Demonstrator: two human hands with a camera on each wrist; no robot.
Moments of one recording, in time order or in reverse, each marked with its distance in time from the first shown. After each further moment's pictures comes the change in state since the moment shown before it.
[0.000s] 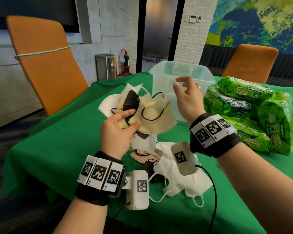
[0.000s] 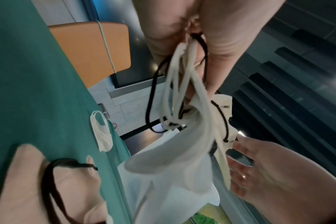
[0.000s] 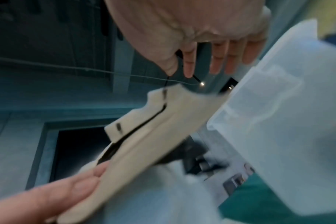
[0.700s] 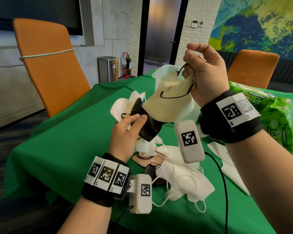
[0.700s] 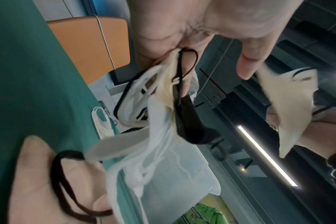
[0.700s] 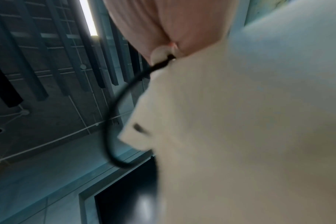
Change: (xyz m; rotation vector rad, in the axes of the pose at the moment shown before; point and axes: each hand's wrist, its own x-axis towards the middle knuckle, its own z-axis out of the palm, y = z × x) left_hand -0.002 0.006 0.006 -0.173 -0.161 -0.152; right_hand 0.014 -0.062 -0.030 0.965 -0.096 -0.118
